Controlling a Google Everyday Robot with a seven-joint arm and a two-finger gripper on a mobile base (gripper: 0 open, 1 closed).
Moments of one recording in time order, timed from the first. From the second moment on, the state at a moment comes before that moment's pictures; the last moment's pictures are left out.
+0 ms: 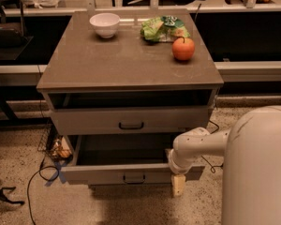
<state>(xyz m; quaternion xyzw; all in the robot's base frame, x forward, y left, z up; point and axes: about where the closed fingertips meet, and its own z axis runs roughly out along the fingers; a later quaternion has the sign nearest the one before) 0.526 -0.135 0.408 -0.74 0.66 0.03 0.09</state>
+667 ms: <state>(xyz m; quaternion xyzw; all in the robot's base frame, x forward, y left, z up) 0.514 -0.144 0.415 -0.71 0.70 0.04 0.05</state>
